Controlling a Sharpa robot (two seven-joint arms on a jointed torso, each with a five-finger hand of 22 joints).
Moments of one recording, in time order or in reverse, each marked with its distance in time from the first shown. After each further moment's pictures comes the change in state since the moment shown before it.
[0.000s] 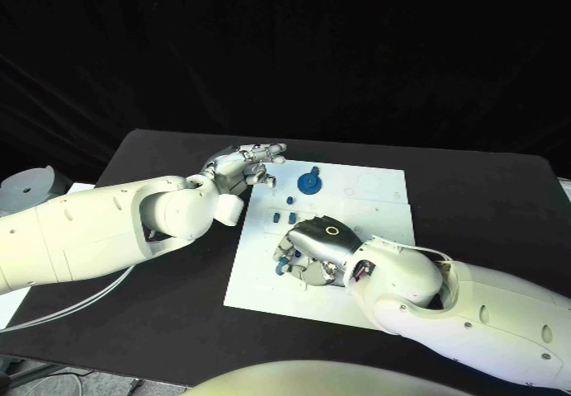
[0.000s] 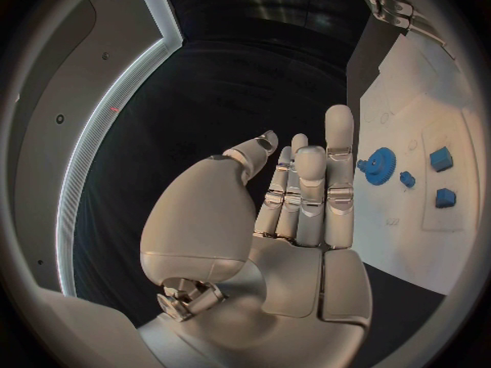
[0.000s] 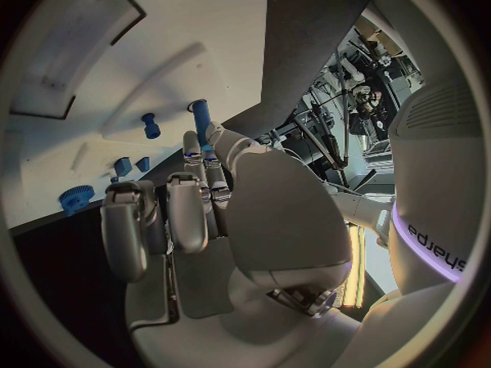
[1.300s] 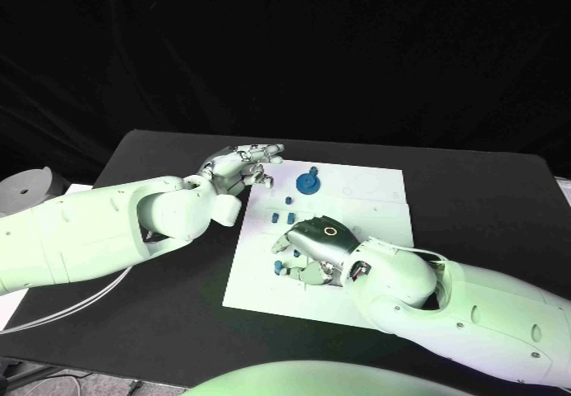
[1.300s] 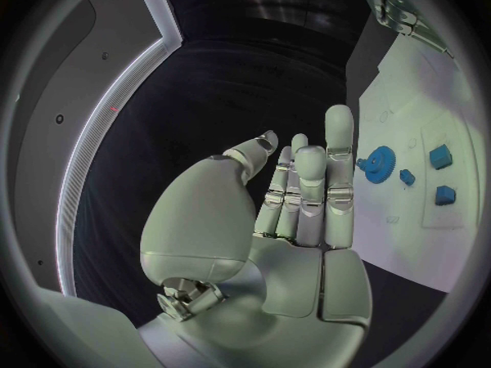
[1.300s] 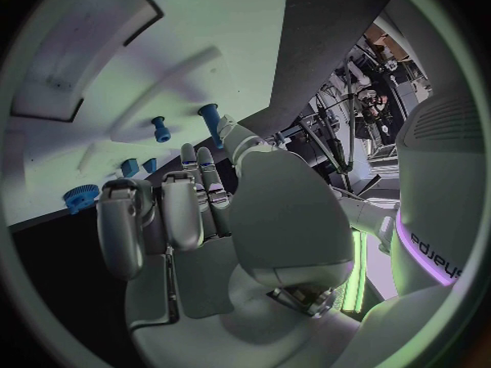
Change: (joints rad) left arm 0.000 -0.002 0.000 -0.002 0.000 0.000 -0.004; left_hand 0.000 0.000 0.000 0.000 0.000 0.000 0.000 0.004 0.000 -0.004 0.004 0.005 0.000 0.000 0.000 0.000 -0.003 0.000 0.000 0.000 0.000 0.000; right arm -0.001 0.008 -0.014 -0.021 -0.030 -0.033 -0.021; right_hand -0.070 -0.059 -0.168 0.052 0.008 -0.152 0.023 -0.008 -0.039 -0.247 0.050 0.003 -0.002 0.000 0.047 -0.005 -0.028 0.015 0.002 0.045 -0.035 0.000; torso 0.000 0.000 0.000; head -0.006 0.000
